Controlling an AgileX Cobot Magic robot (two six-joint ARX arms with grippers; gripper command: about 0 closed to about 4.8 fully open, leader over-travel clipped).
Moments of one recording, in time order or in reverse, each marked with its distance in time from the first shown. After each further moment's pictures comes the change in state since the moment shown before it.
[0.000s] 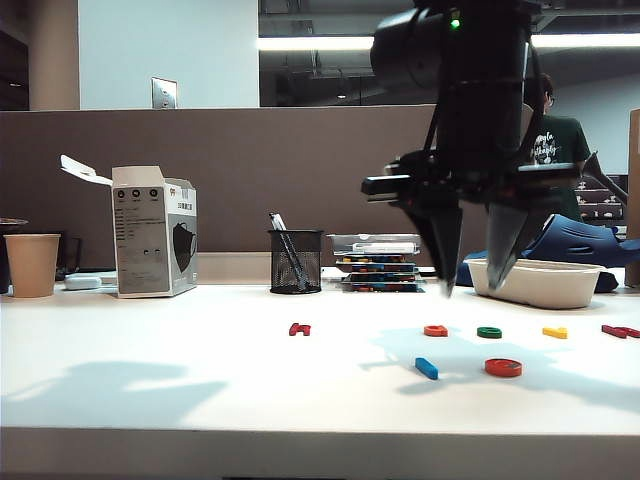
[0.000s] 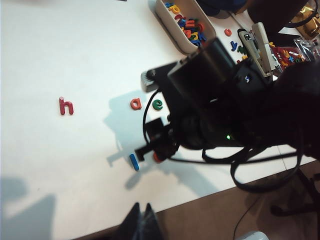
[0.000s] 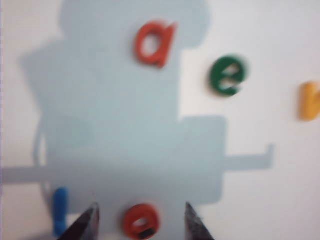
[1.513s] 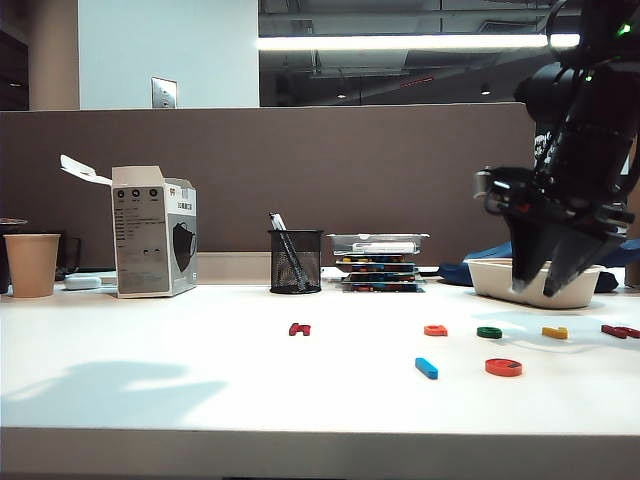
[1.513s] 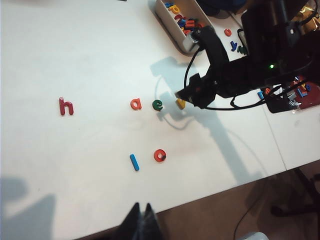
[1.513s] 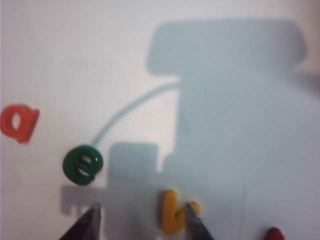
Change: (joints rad) left arm 0.000 0.000 0.000 0.000 0.000 0.000; right arm -0.448 0.087 0.018 0.169 -0.424 -0.560
